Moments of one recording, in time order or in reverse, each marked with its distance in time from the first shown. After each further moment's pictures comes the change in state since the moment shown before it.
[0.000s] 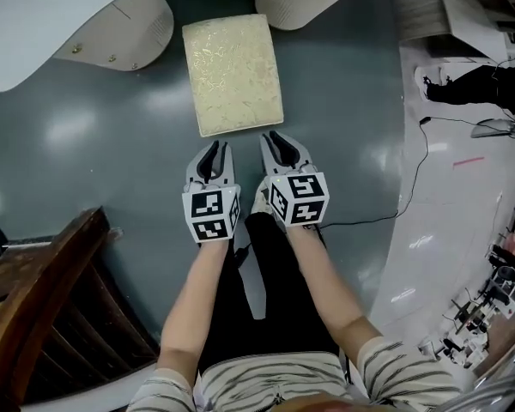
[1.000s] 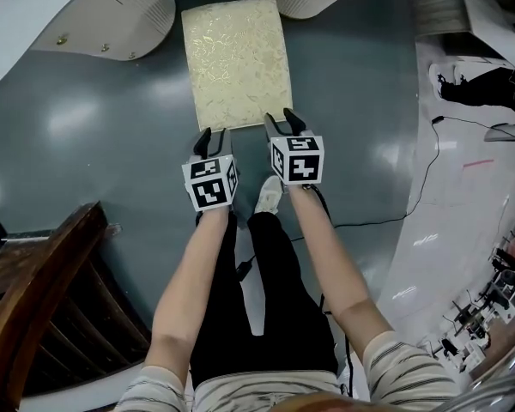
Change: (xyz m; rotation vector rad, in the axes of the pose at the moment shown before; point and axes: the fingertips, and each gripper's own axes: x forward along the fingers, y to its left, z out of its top) left arm 0.083 0.052 -0.078 -0.066 0.188 0.113; right arm 0.097 -0.070 -0.068 -0.025 0.188 -0.079
